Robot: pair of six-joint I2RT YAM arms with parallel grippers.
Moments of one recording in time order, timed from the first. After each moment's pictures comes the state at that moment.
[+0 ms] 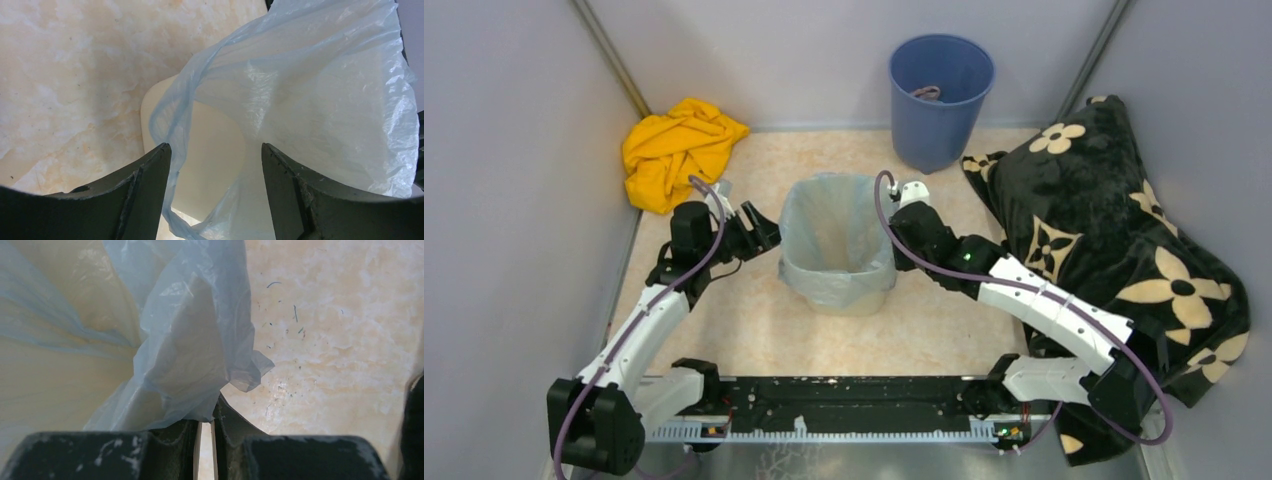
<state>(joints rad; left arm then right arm) -0.21 1.00 0.66 -0.08 0.47 -0.71 0.86 1.17 1.05 -0.61 0.36 0.38</state>
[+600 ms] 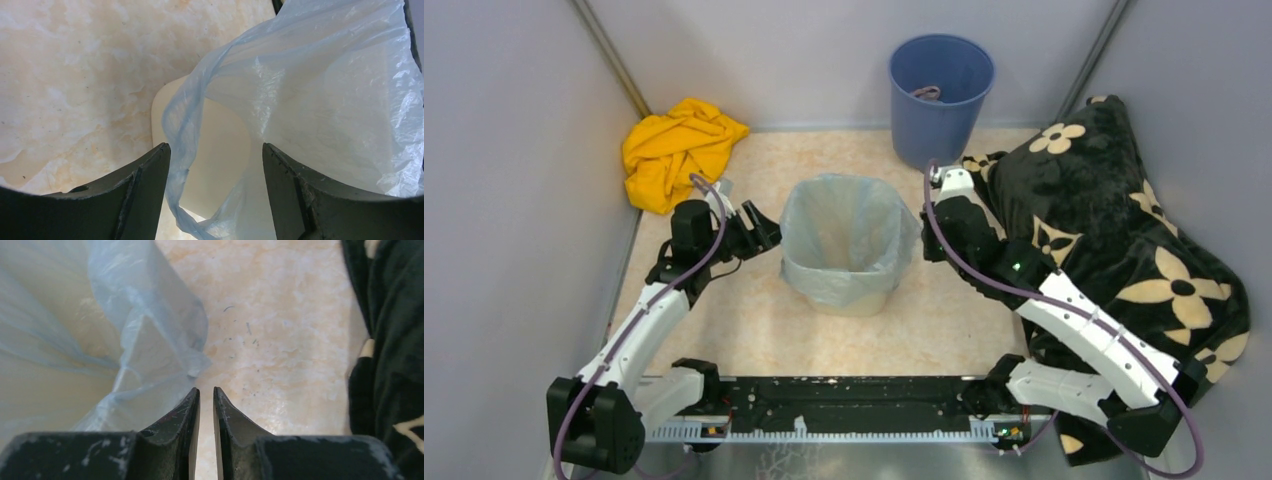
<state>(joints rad) -0.20 1.01 0.66 -0.08 0.45 -0.67 0.82 1.01 1.11 -0.71 0.44 0.37</state>
